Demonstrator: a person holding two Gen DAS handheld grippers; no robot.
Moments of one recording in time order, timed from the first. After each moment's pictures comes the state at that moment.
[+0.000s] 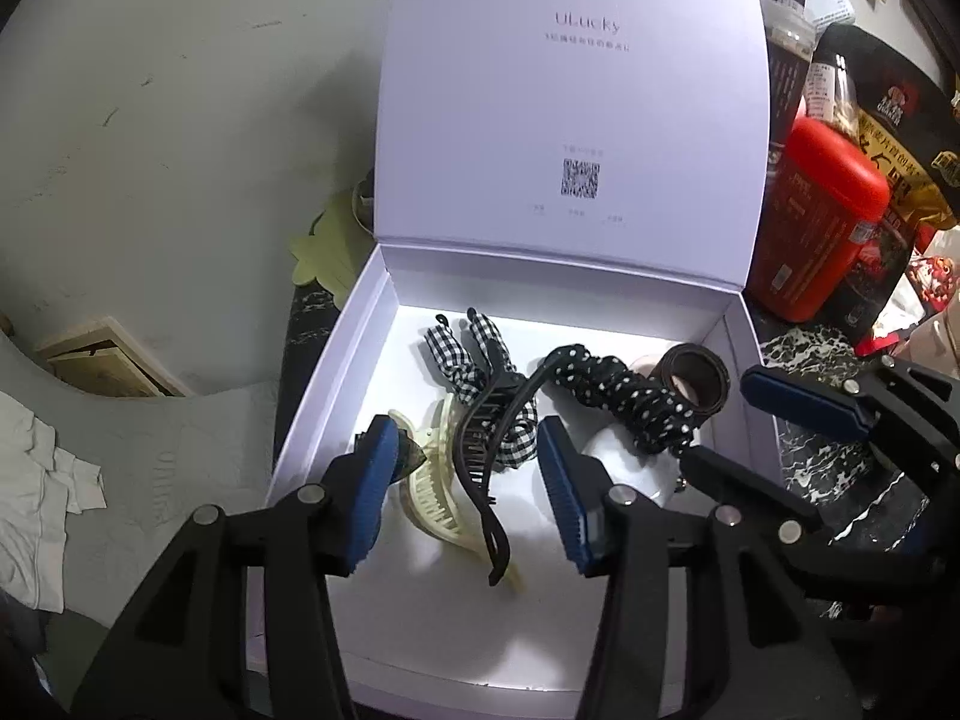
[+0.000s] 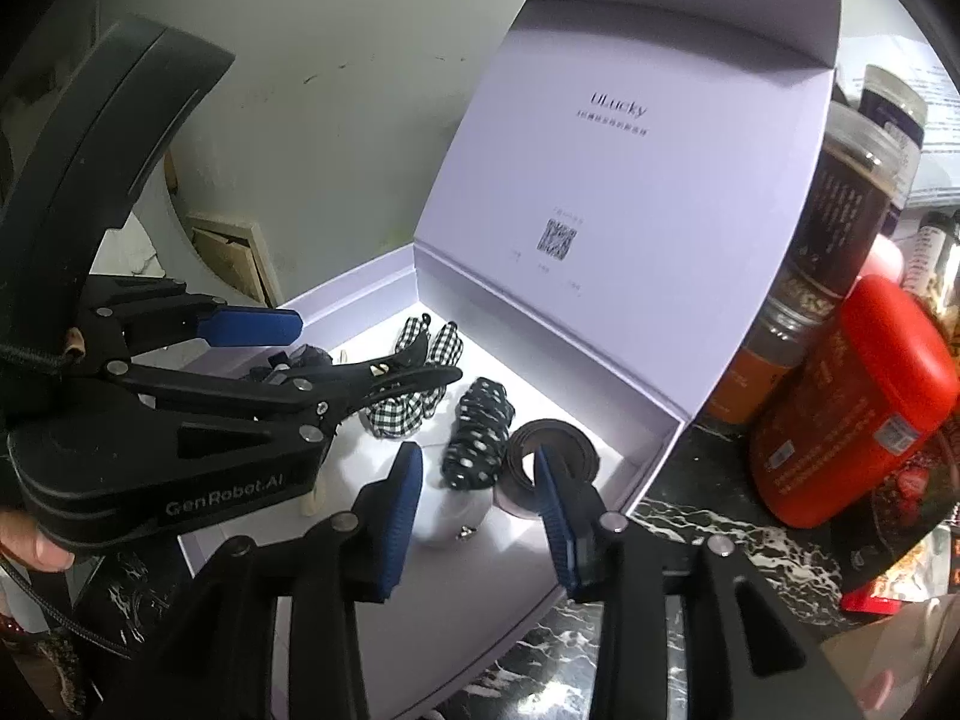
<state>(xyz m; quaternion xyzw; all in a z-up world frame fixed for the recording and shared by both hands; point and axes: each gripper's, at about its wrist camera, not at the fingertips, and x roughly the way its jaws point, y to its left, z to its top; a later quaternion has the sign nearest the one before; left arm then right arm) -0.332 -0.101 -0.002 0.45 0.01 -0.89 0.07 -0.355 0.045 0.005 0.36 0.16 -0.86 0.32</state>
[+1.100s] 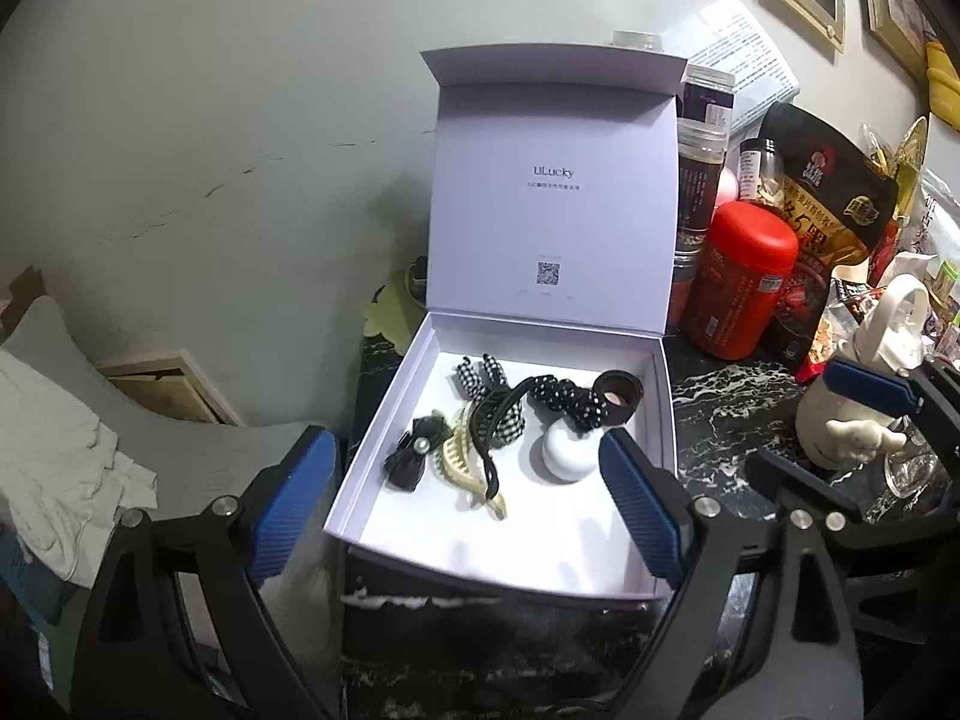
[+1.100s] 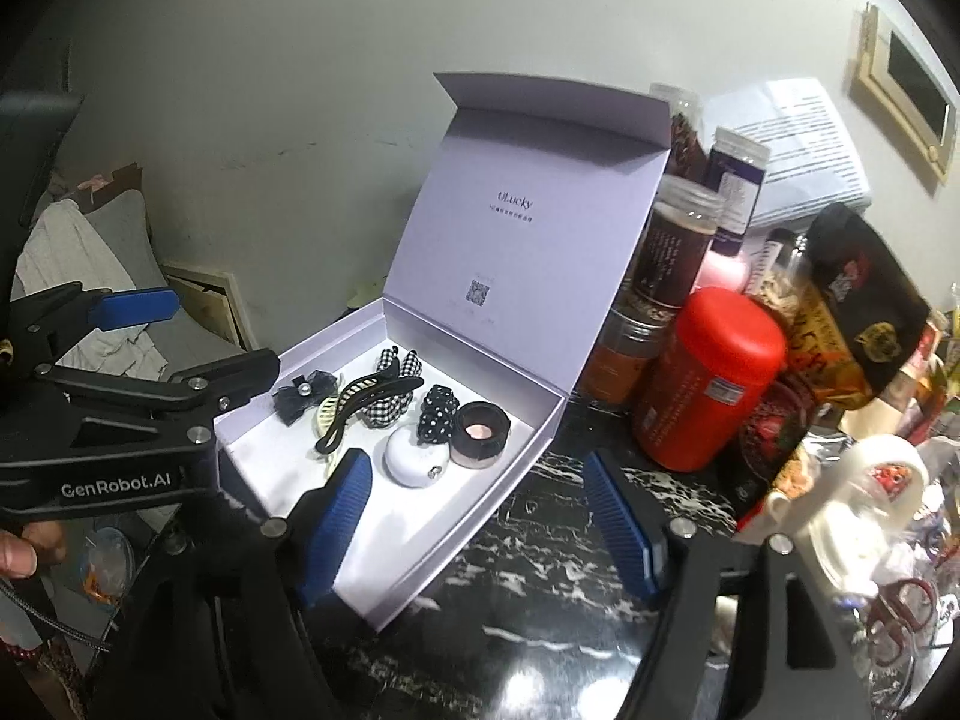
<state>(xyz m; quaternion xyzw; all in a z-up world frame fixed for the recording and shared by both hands) -0.230 -0.068 0.090 0.37 0.00 -0.92 0.11 -0.275 0.095 0.088 0.33 0.14 -0.90 0.26</state>
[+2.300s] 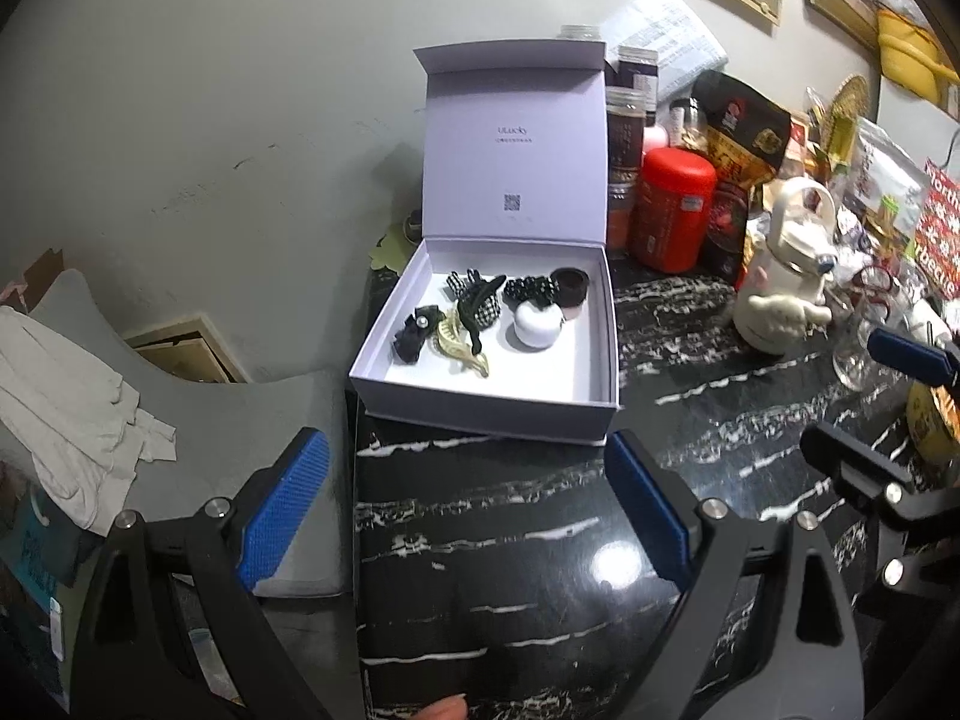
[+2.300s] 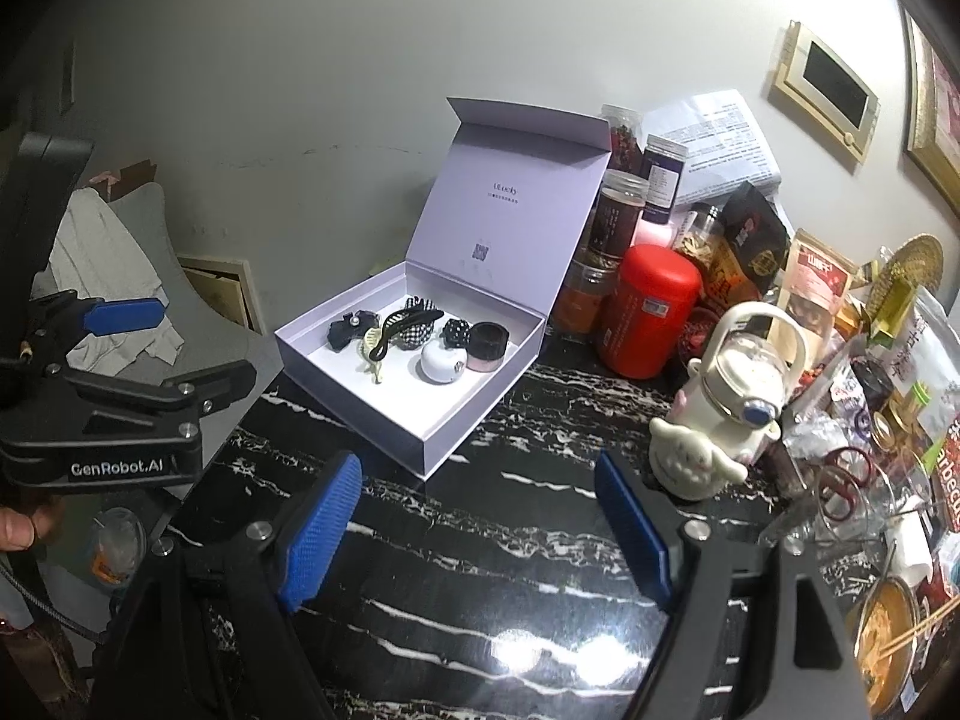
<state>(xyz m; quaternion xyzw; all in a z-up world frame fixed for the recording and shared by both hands) -0.102 -0.035 0.094 0.38 -0.02 -0.92 0.09 -0.137 0.141 0.103 0.33 0.13 -0.91 0.22</state>
